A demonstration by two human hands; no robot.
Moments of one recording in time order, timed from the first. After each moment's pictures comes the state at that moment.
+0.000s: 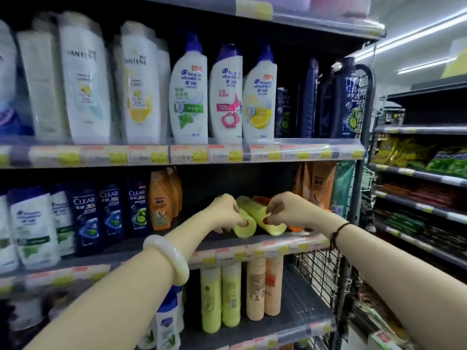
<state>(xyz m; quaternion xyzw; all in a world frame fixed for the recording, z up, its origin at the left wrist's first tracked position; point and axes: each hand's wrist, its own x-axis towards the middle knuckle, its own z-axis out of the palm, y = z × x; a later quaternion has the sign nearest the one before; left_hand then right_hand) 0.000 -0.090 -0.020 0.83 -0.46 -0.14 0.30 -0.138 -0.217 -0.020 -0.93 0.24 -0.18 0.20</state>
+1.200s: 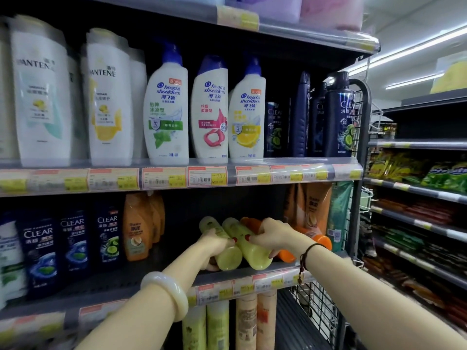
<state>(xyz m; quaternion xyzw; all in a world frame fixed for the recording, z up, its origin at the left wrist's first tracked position) 0.029 -0.150 -0.055 0.77 -0.26 -0.30 0.49 -0.095 -0.251 -0.026 -0.90 0.36 -0.08 0.23</state>
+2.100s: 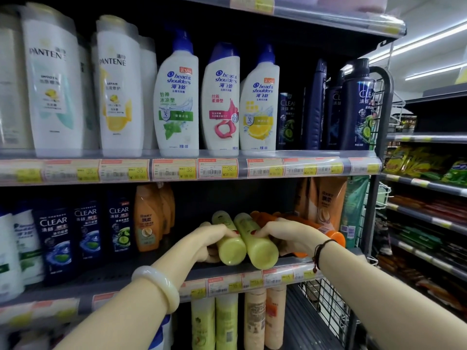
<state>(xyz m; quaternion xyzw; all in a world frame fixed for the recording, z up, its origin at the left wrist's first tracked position) 0.047 -0.135 -0.053 0.72 -0.23 -0.35 0.55 -0.081 -0.264 -0.042 -0.78 0.36 -0.08 0.51</state>
